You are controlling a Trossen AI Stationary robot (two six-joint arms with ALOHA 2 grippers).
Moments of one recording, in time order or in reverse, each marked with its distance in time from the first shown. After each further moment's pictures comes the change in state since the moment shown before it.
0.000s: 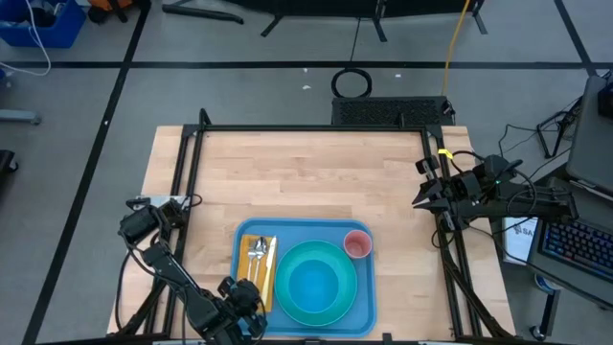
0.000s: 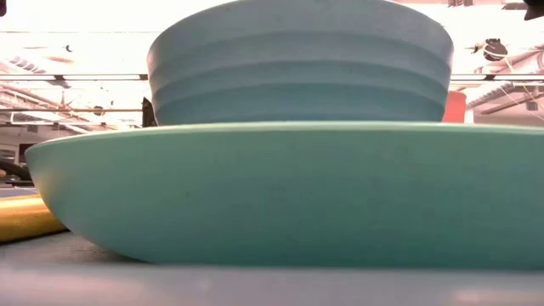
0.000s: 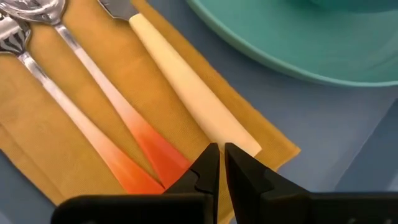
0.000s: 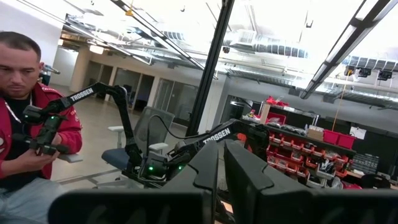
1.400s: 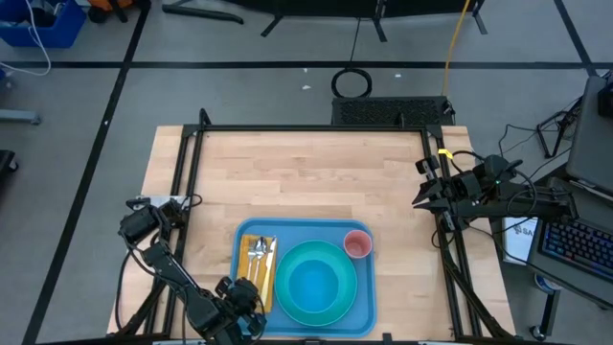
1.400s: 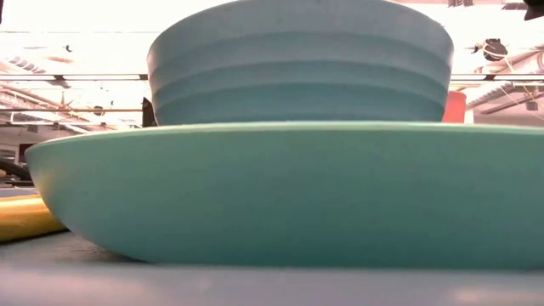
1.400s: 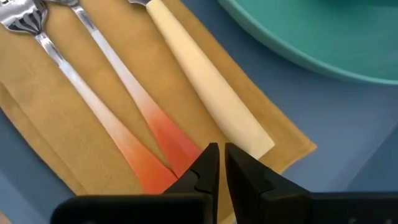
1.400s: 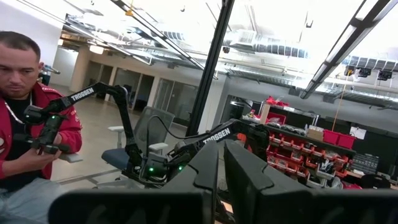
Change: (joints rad) left arm -0.003 0.000 0.001 -0.034 0.036 -0.061; right arm 0.000 0.000 0.000 0.000 0.000 0.000
